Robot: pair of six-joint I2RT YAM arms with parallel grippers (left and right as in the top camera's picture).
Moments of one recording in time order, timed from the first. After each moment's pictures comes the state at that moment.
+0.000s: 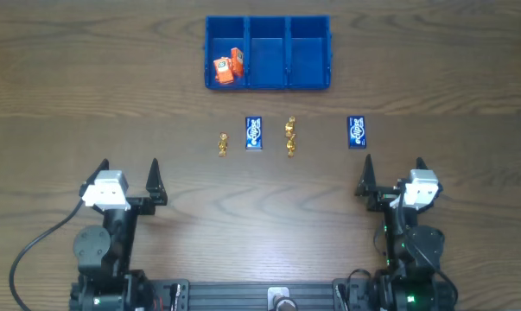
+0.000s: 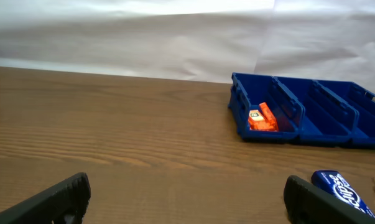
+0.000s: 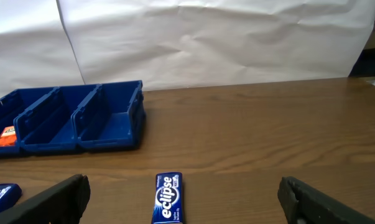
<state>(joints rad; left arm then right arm) 0.02 0.01 0.02 -0.11 0.08 -0.09 0.04 0.01 0.01 -0.07 0.08 0.07</state>
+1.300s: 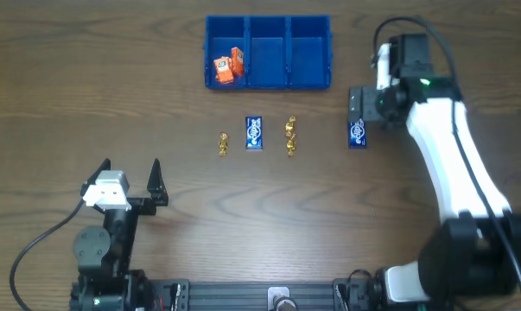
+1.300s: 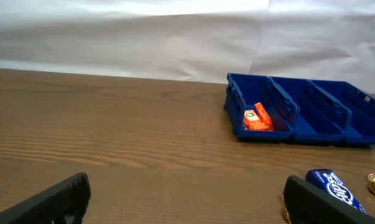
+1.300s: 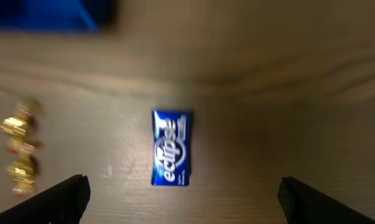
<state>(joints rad) 0.02 0.01 0.02 -0.11 0.10 -0.09 0.04 1.66 1.29 -0.85 0.03 0.02</state>
